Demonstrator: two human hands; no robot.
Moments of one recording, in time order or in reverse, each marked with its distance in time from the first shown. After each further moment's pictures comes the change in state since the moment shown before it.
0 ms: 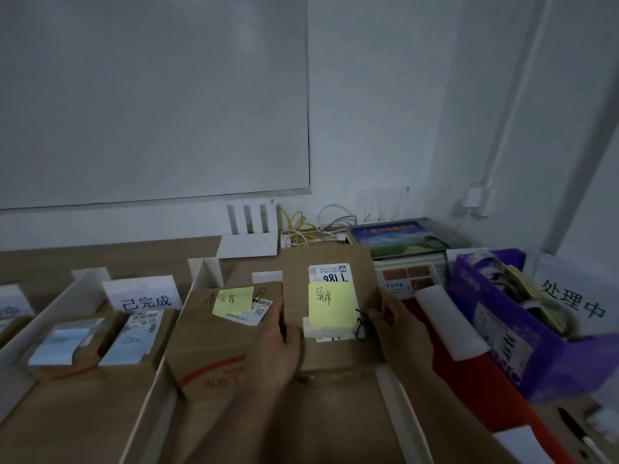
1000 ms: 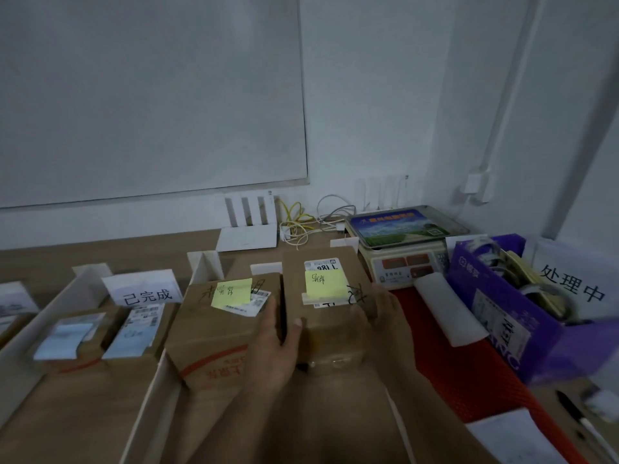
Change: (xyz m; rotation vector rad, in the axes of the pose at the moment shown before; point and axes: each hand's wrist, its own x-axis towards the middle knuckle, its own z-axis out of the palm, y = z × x) left_hand -0.020 -0.004 -0.002 -0.034 -0.027 -0.045; right_hand -0.028 -0.020 0.007 0.060 0.010 -0.074
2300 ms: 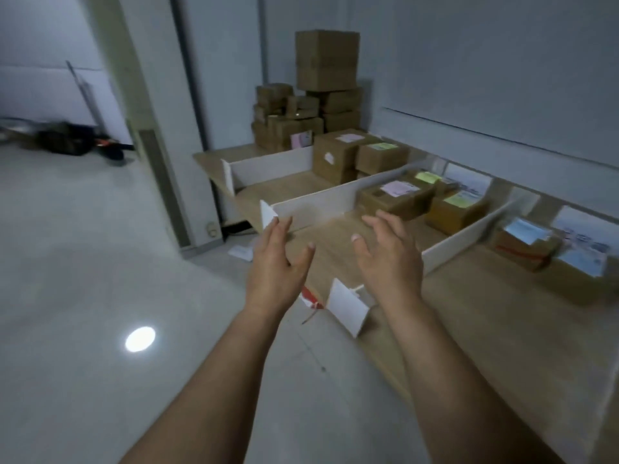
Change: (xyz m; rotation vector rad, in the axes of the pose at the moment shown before) left_hand -0.526 -0.192 -0.506 0.277 1.038 -0.354; right_hand -0.572 -0.431 0.166 0.113 -0.618 -0.891
